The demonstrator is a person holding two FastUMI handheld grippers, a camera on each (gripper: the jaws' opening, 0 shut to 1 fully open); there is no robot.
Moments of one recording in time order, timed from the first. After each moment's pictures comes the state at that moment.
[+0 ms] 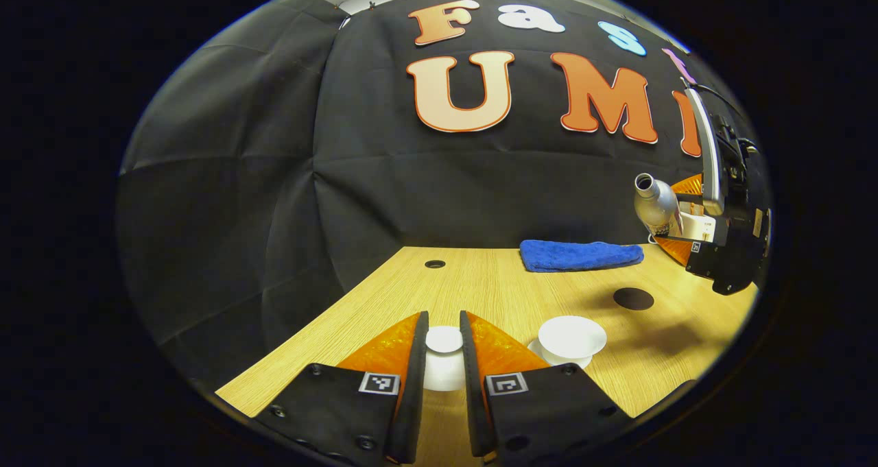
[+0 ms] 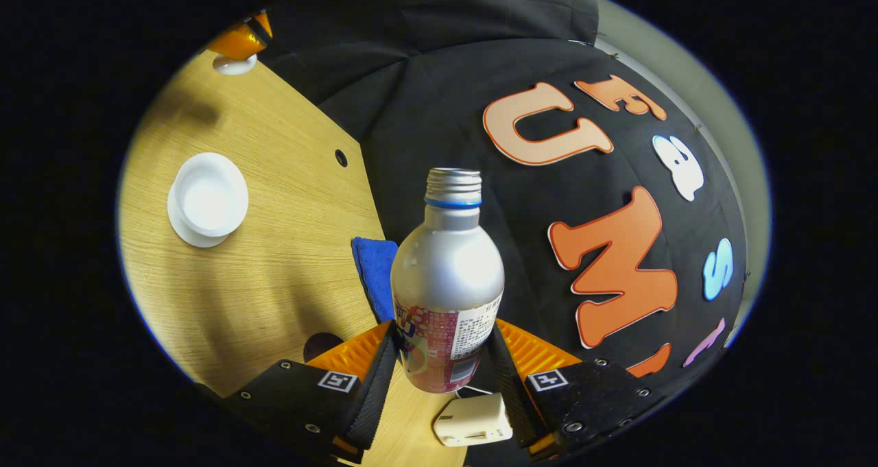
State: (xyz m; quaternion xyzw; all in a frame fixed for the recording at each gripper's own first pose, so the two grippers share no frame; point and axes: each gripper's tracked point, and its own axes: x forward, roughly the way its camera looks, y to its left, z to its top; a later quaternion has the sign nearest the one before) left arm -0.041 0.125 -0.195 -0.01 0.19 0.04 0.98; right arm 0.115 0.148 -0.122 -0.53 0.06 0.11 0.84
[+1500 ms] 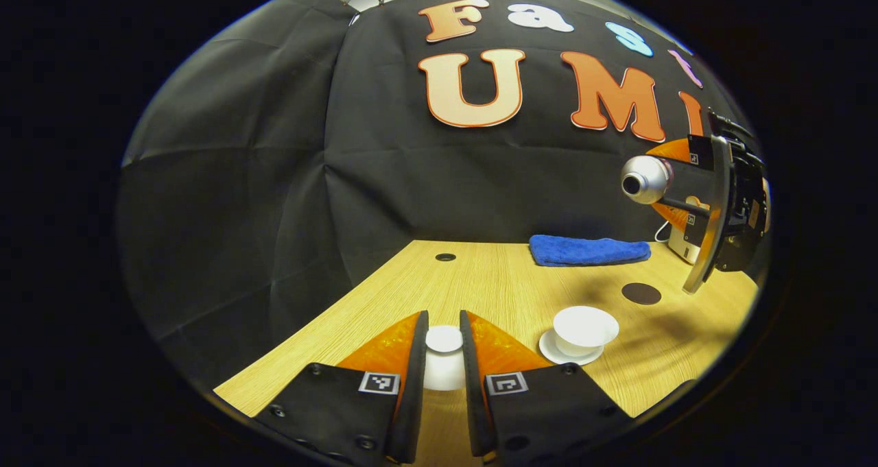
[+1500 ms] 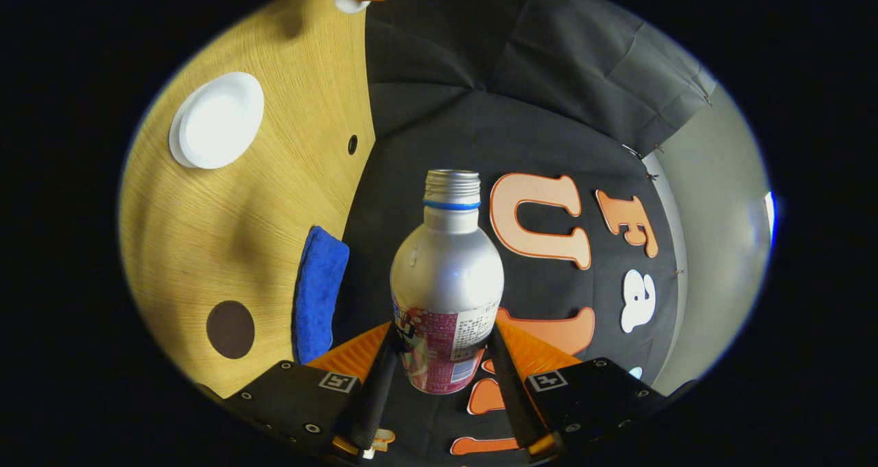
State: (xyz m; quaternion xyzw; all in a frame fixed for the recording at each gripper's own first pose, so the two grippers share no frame) left arm -0.049 0.139 -0.205 -0.01 0.19 0.05 0.98; right arm 0.136 0.187 -0.068 -0.72 -0.10 0.08 0.68
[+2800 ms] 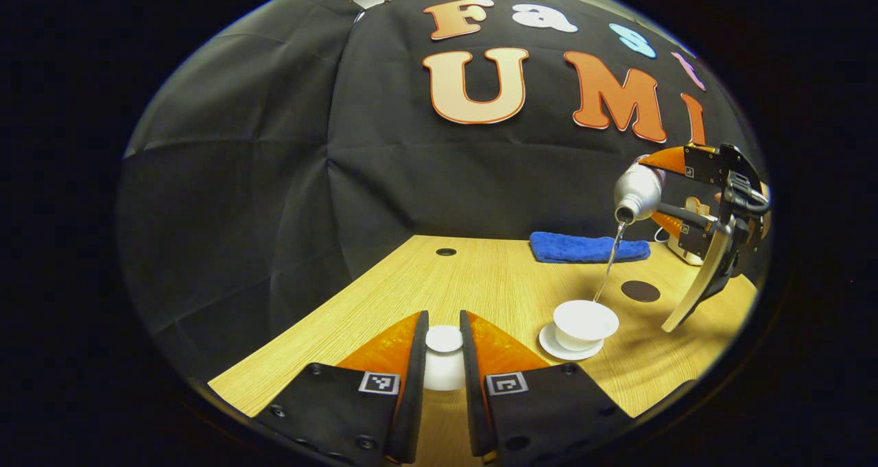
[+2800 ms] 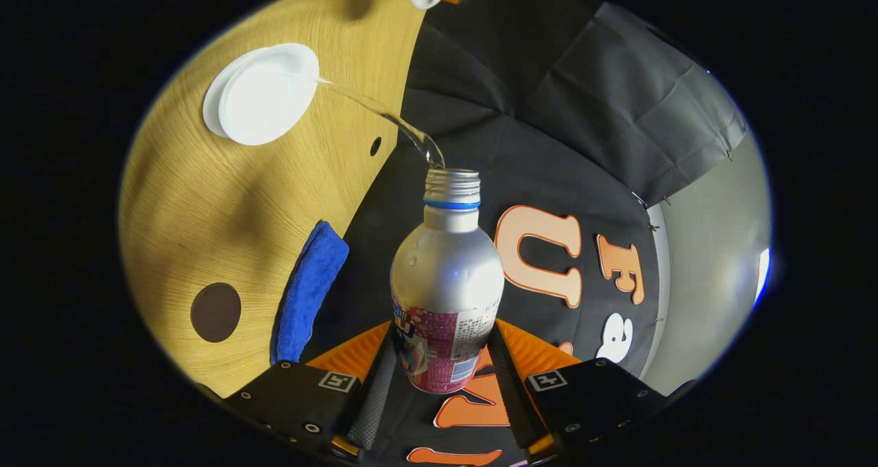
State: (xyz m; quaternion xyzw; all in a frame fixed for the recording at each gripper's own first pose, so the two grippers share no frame) left arm -0.057 0.140 -0.213 -0.02 0.19 0.05 0.98; right arm 0.130 0.209 -0.088 -0.78 -0.14 0.10 0.60
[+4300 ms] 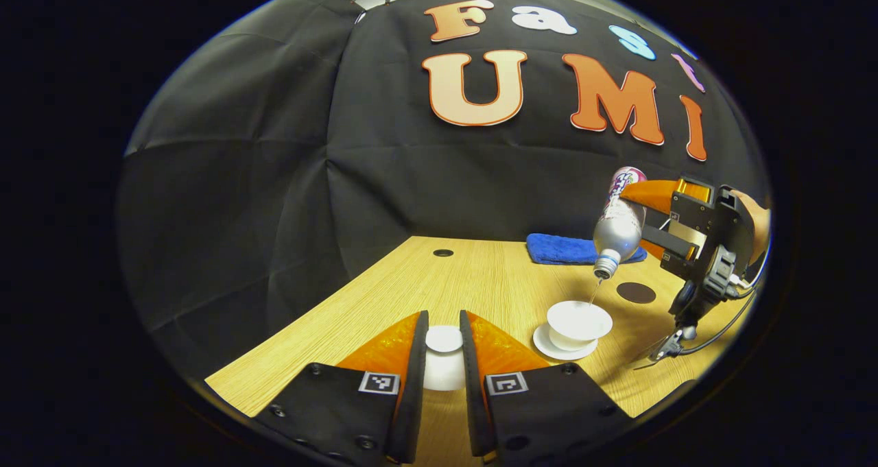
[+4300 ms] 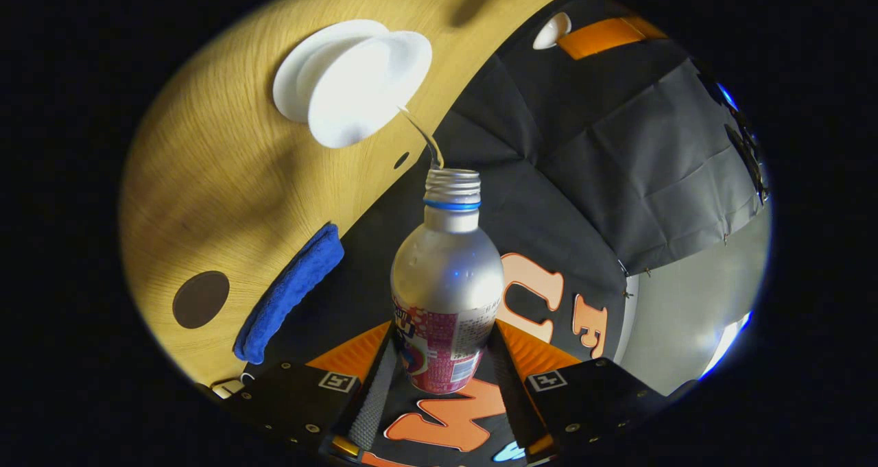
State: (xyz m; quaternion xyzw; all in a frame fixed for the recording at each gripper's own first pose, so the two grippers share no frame) left arm -0.060 0.133 -0.212 -0.03 0.19 0.05 0.98; right arm 0.124 0.237 -0.131 -0.84 -0.21 0.11 0.49
